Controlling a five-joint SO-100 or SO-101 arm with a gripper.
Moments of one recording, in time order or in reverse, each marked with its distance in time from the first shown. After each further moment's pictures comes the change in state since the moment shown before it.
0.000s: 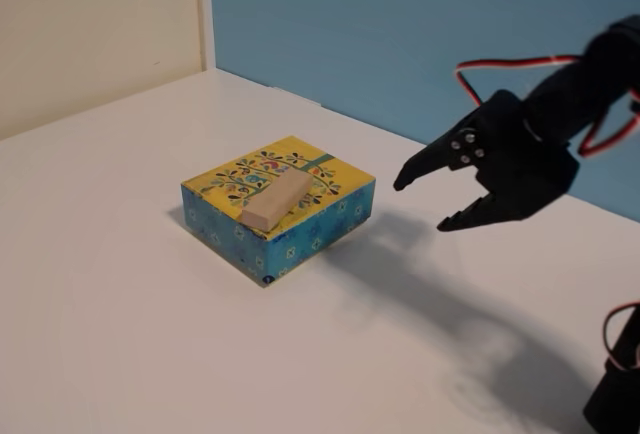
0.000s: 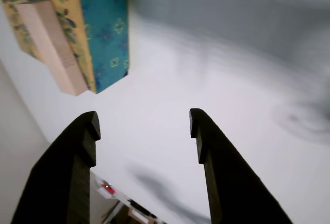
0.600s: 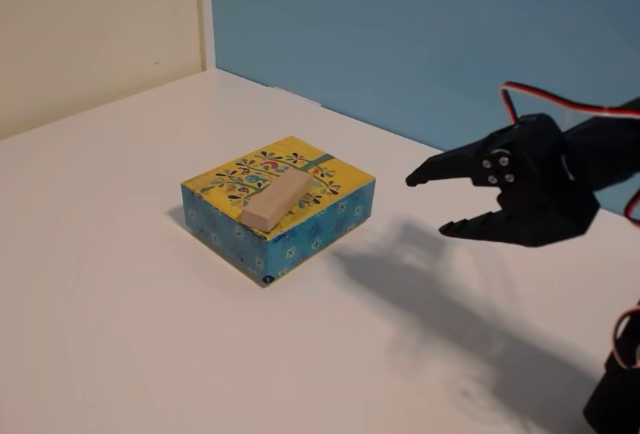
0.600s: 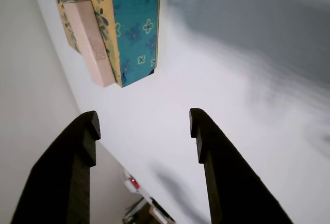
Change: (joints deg) arm -0.5 22.9 17.9 -7.7 3.8
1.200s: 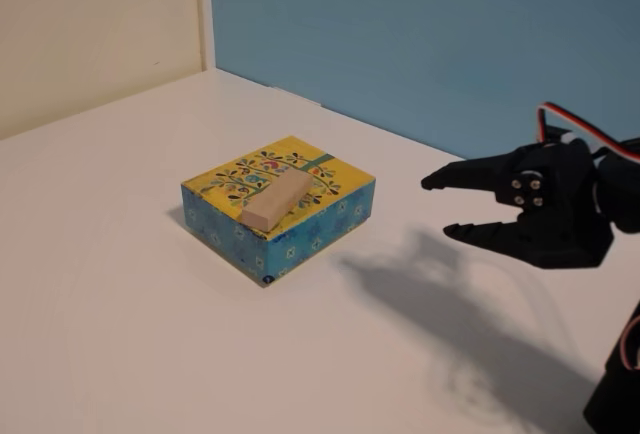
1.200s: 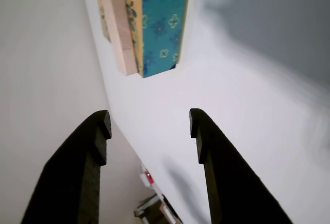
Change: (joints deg) arm -0.7 20.7 12.0 0.0 1.2
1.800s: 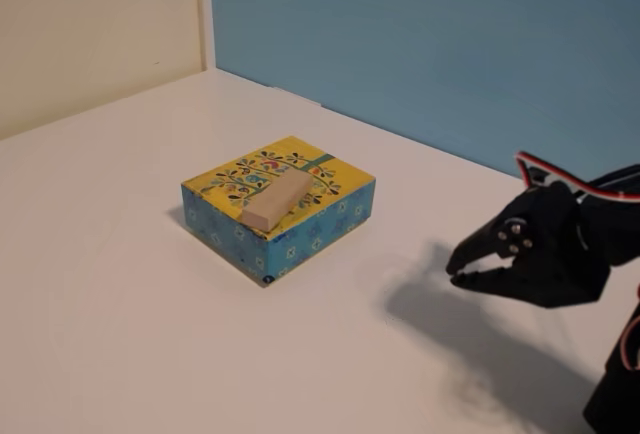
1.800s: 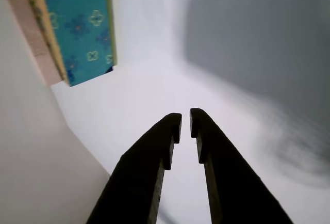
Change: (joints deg) arm 0.1 0.0 8.0 3.3 -2.3
